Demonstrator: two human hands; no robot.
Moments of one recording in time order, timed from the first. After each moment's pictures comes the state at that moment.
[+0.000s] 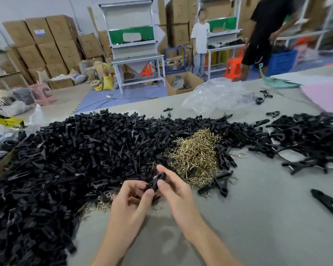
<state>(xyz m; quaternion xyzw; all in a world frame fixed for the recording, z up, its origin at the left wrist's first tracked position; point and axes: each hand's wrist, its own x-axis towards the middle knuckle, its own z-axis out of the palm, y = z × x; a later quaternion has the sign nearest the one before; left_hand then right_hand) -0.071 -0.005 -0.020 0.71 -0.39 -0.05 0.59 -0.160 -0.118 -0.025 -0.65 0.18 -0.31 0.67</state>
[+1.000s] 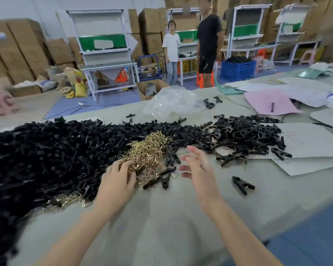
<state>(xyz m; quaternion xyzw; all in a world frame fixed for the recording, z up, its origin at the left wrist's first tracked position) -0.123 -0.111 -0.009 0.86 -0.47 0.05 0.19 -0.323 -0.227 0.016 -0.53 0.30 -0.44 0.66</state>
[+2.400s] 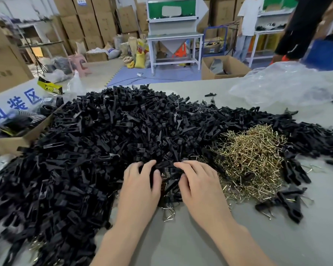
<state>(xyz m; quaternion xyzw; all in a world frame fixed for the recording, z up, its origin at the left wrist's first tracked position) 0.006 0.000 -0.040 0.90 -0.30 0.08 0.31 -0.093 -0.124 -0.046 -0.92 0.20 -0.28 0.18</state>
